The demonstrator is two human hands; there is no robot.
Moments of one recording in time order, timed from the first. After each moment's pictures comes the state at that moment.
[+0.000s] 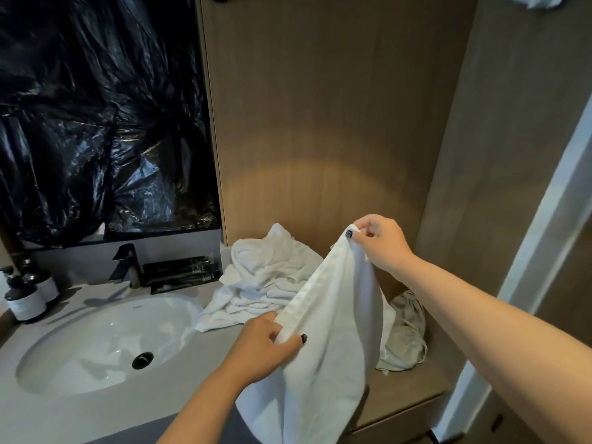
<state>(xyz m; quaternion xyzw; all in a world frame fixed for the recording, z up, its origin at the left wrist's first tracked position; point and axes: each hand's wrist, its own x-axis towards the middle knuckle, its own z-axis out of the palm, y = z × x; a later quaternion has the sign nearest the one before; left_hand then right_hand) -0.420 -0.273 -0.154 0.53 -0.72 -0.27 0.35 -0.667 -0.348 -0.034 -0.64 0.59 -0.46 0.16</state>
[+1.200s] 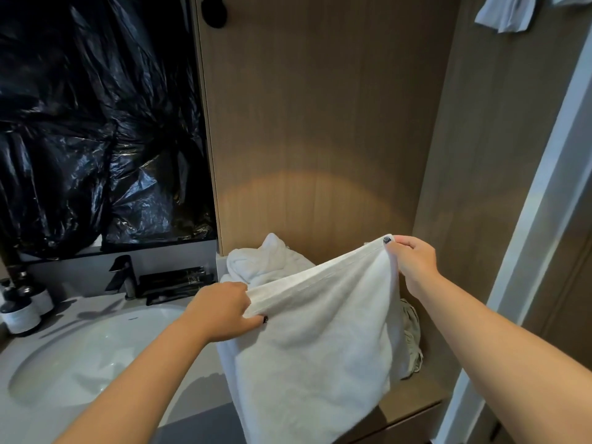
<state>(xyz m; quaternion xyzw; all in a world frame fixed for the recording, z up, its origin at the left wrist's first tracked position) -0.377 -0.296 -0.080 0.55 -0.82 0.12 0.06 -0.717 -0.328 -0.049 -0.37 0.58 -0.66 0.30</state>
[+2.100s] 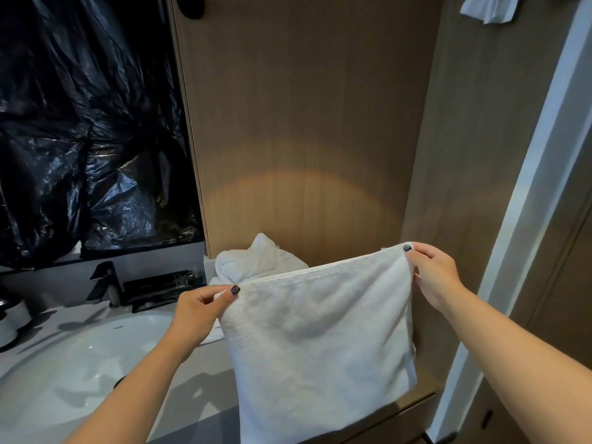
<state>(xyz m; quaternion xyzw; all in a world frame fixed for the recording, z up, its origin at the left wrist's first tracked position) -0.366 -0.309 -0.107 0.50 -0.58 -0.37 0.53 -0.768 -0.319 -0.075 -0.36 0.55 -0.67 0.35</state>
